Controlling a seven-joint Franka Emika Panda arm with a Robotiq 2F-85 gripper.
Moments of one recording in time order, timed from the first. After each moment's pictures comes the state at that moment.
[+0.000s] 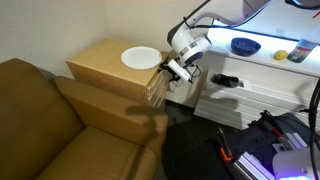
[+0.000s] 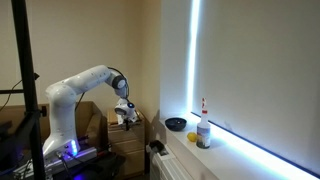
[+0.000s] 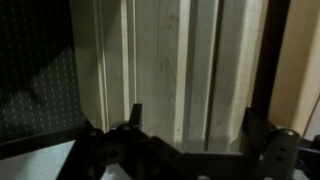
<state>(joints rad) -0.27 1.10 0.51 -1.74 0.97 3.08 -0.38</state>
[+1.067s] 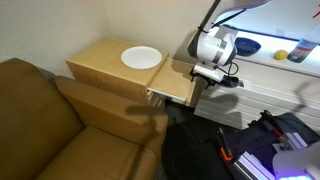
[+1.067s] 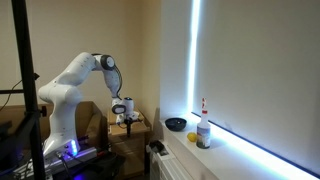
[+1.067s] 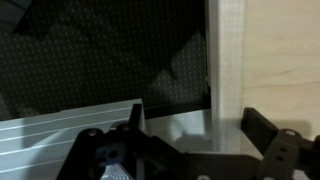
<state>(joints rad) 0.09 0.71 -0.05 -2.24 0.79 3.01 0.12</state>
